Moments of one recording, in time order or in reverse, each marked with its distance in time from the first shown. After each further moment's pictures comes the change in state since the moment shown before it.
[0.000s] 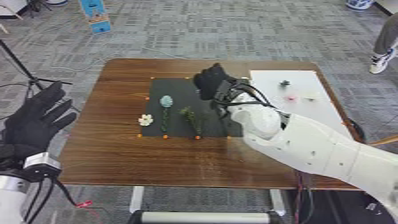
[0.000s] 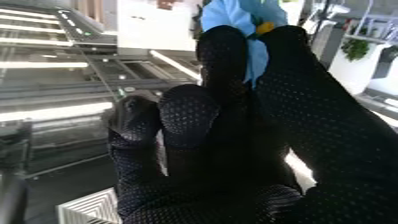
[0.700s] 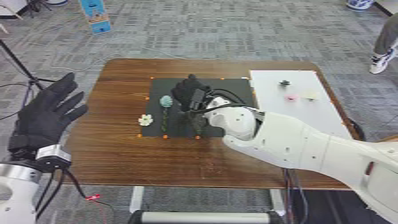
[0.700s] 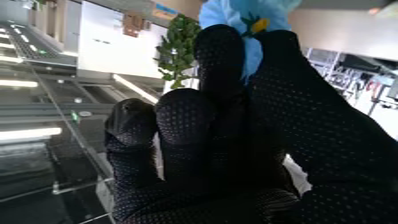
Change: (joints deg) left arm -4.9 2.3 4.0 0.9 0.0 -0.9 -0.1; right arm 4.1 -8.1 -6.9 4.8 -0.1 -6.8 -1.3
